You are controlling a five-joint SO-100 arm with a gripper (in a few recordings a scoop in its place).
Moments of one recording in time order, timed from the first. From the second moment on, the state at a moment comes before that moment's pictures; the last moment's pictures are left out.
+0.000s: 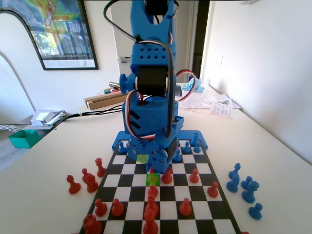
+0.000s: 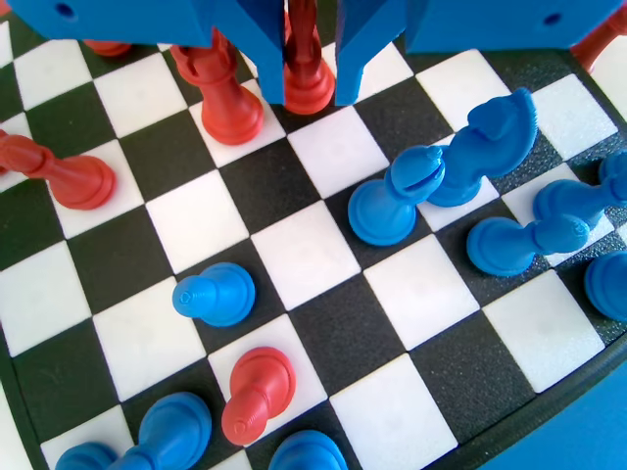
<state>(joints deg) 4.8 74.9 117.5 41.4 -66.8</state>
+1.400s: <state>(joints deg) 4.9 74.9 113.8 44.8 -68.8</state>
